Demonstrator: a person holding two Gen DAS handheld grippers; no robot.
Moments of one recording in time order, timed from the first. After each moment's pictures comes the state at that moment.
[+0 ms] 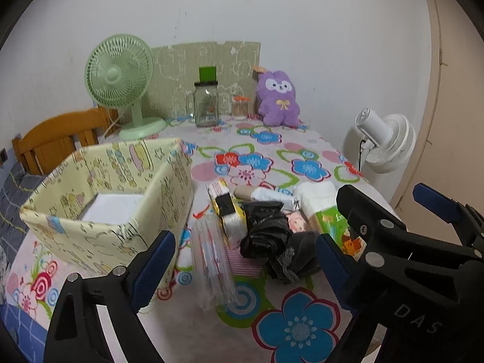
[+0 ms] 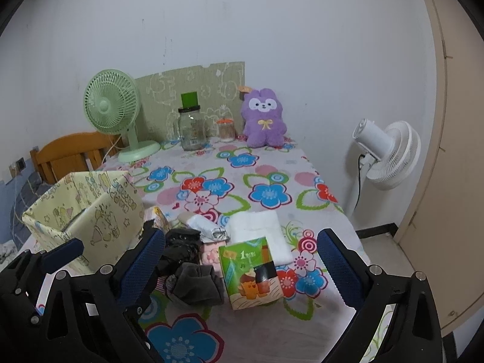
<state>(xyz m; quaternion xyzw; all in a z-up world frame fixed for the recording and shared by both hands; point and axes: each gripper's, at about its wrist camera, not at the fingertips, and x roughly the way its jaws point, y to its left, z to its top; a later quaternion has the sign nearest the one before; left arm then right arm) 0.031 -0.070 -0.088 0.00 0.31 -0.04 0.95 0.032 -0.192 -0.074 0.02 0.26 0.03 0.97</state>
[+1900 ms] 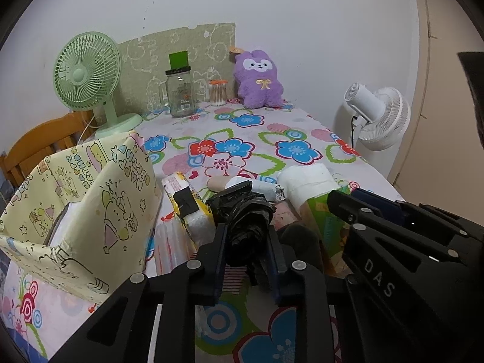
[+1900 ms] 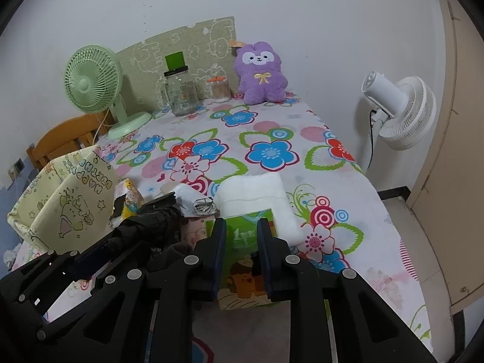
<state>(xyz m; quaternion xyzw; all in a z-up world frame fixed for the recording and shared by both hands) 0.060 -0.097 -0.109 0.04 0.34 -0.07 0.94 0.080 -0.205 -0.115 0.06 0.35 0.05 0.94</state>
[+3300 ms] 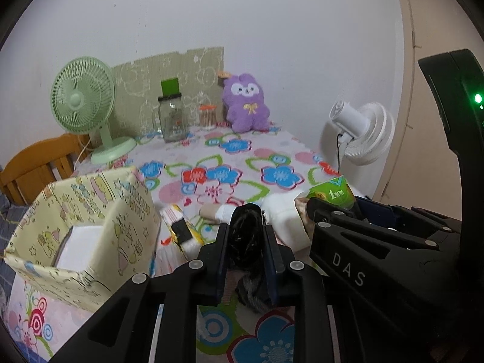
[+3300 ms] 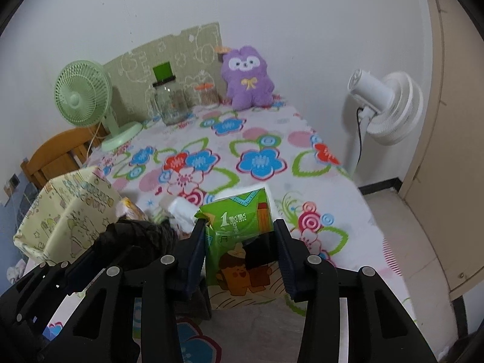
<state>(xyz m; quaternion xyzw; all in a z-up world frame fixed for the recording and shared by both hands) 0.046 -0.101 -0.074 0.04 0.29 -0.10 0.95 0.076 -0.210 -0.084 0.08 0.35 0.01 0.93</state>
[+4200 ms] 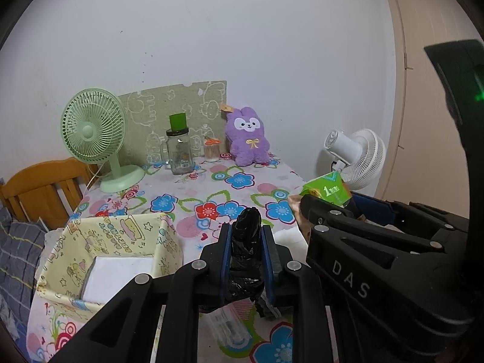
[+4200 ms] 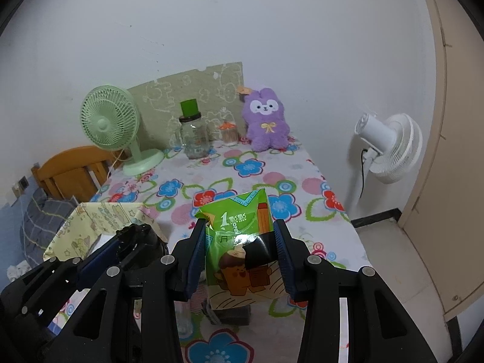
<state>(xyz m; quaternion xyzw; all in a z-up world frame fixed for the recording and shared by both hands) 0.031 -0.072 -0.014 0.04 0.25 -0.12 0.96 0.053 -0.178 -0.012 0.05 0.29 0.03 0.95</state>
